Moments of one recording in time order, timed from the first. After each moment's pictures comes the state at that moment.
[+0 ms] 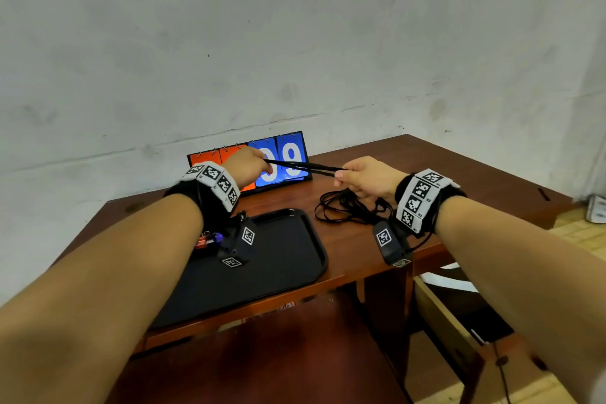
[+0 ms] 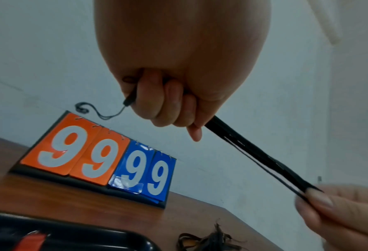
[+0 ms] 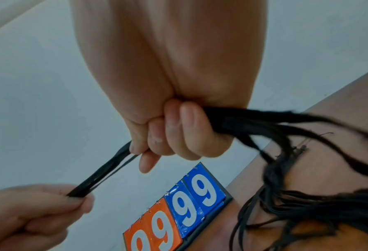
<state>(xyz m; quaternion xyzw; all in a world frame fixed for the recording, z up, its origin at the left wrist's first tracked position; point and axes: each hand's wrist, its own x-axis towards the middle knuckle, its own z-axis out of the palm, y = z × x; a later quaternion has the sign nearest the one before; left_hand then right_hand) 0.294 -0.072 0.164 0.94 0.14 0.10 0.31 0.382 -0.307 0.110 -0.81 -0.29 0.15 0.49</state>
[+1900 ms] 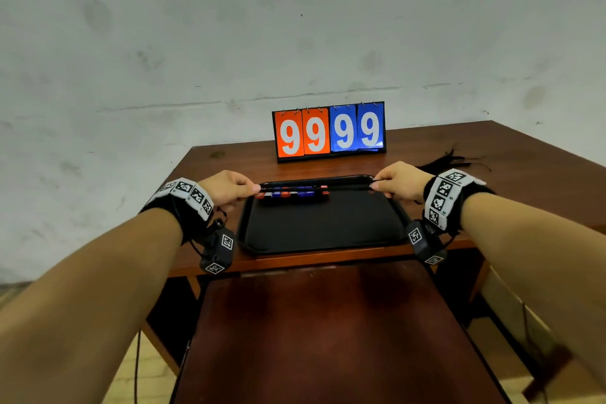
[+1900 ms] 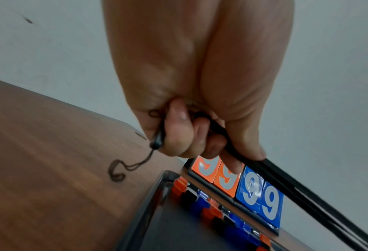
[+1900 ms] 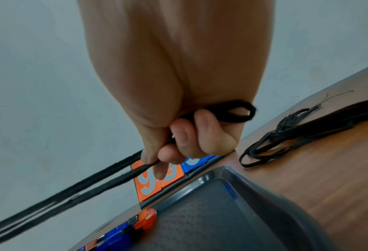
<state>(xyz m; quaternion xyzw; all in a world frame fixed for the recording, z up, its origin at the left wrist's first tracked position) 0.143 0.120 0.072 0.88 0.20 -0.02 0.44 0.337 -0.202 0.062 -0.89 -0.32 0.13 0.30</state>
